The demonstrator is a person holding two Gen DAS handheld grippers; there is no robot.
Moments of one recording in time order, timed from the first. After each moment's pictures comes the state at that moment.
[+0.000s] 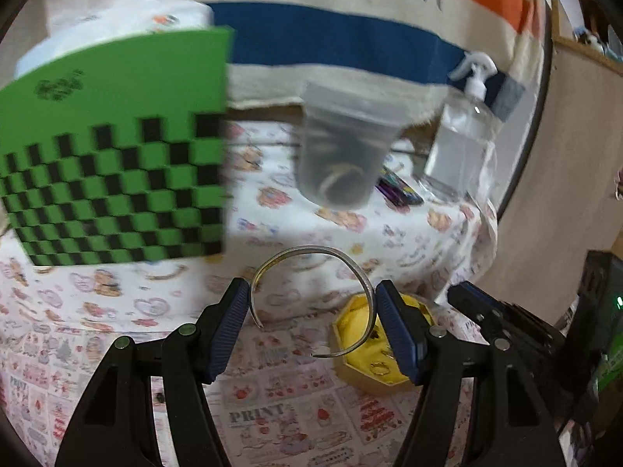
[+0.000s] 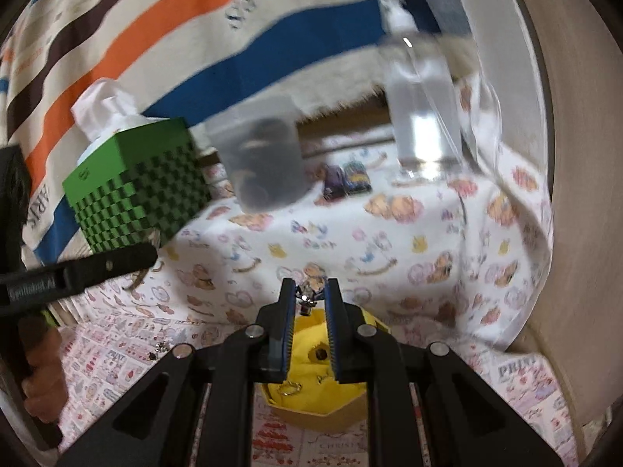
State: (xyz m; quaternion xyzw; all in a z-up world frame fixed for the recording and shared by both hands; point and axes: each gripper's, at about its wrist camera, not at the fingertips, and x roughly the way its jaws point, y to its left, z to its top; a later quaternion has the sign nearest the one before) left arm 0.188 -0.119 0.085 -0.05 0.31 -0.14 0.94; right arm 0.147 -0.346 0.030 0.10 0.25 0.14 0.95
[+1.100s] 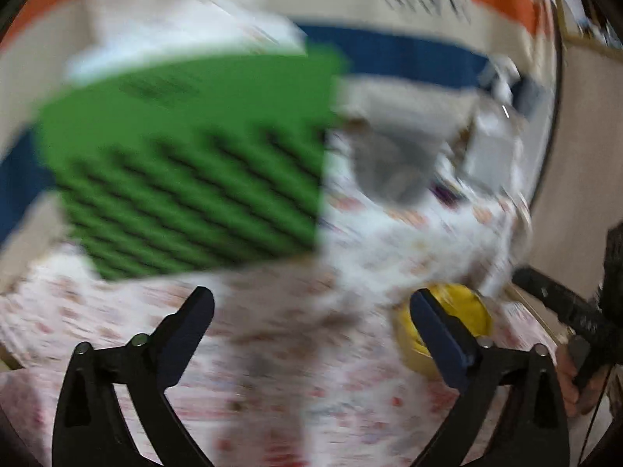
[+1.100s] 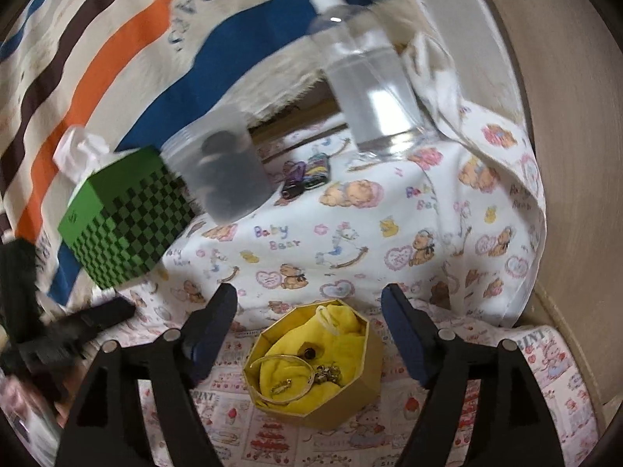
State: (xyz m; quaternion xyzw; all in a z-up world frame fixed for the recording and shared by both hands) left arm 0.162 -0.049 0.105 -0.01 0.27 -0.08 0.96; right arm 0.150 -0.368 0.030 0.15 0.25 0.14 0.95
